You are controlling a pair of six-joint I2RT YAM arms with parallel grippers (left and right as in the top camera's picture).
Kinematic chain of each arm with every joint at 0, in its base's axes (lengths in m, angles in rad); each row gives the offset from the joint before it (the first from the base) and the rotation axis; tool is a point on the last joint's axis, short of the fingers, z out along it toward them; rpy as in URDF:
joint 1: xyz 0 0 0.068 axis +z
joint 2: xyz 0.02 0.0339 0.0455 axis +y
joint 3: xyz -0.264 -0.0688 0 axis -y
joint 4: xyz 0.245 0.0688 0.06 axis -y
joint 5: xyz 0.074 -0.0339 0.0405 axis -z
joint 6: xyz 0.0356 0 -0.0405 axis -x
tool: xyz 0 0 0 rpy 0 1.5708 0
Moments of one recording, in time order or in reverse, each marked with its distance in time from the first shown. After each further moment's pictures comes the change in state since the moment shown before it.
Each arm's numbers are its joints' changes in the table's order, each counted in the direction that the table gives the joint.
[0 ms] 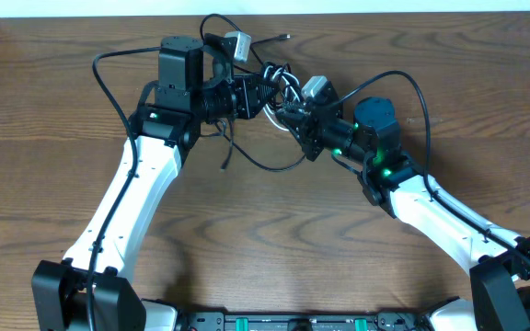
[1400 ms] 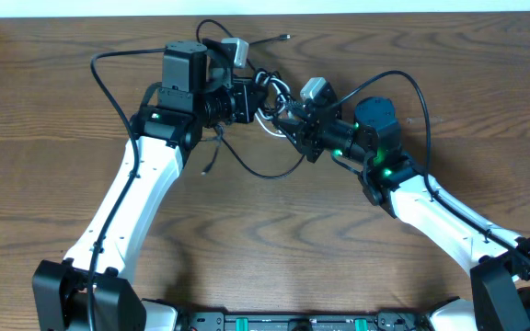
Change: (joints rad) left arm -0.012 0.000 0.000 -0.084 -0.159 -0.095; right arm 0.000 -0.002 0.000 -0.006 -0.051 0.007
